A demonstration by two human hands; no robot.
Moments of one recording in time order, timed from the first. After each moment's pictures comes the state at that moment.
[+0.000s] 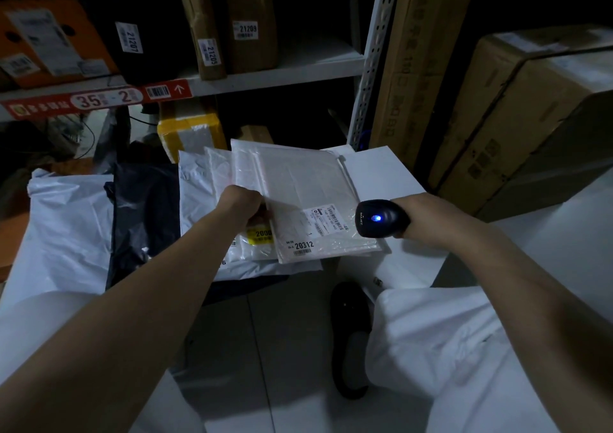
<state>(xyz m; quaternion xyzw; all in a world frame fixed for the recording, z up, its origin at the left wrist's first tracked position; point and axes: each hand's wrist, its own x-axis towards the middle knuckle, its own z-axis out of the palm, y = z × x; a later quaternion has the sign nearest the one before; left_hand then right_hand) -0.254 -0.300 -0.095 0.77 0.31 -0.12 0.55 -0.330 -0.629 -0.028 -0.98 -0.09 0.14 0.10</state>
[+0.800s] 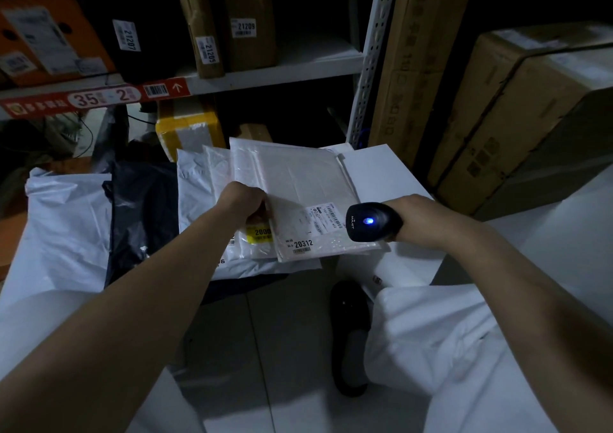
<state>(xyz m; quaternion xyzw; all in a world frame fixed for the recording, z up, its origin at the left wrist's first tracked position) -0.259 -0.306 -0.084 0.79 0.29 -0.13 0.52 -0.327 -0.623 -0.036 -0.97 -0.11 0.15 0.13</state>
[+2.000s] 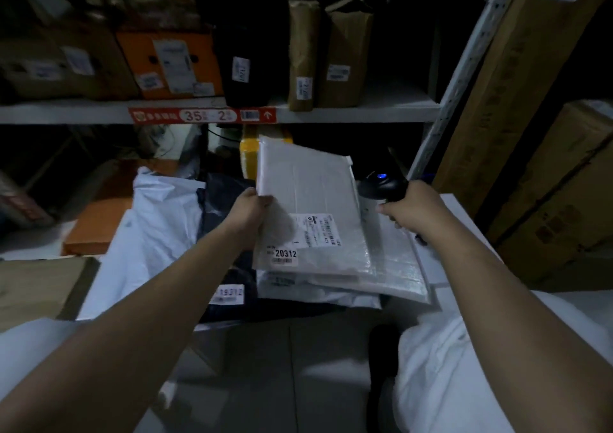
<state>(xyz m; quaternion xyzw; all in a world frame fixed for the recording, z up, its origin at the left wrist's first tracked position) -0.288 -0.181 -0.059 0.63 0.23 -0.01 0.74 -0.261 -0.474 0.004 -0.94 0.02 0.05 0.35</state>
